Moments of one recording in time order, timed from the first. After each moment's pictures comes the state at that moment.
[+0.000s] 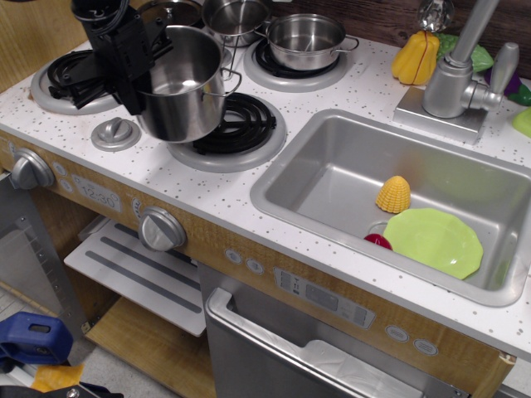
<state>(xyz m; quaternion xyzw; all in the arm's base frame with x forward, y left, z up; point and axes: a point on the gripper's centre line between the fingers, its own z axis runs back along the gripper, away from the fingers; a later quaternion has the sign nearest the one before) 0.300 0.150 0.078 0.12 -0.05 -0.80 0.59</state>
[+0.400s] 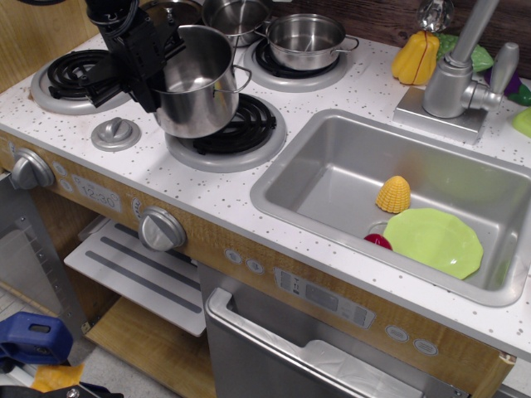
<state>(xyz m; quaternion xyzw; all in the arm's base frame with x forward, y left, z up) 0.319 0.149 0.069 0.13 -0.07 -0.81 0.57</state>
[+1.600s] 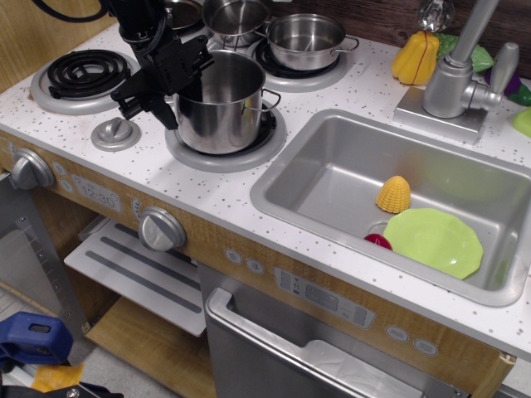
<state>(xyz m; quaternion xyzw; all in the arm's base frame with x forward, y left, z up) 0.333 0.133 0.052 0.12 -0.08 -0.82 0.55</state>
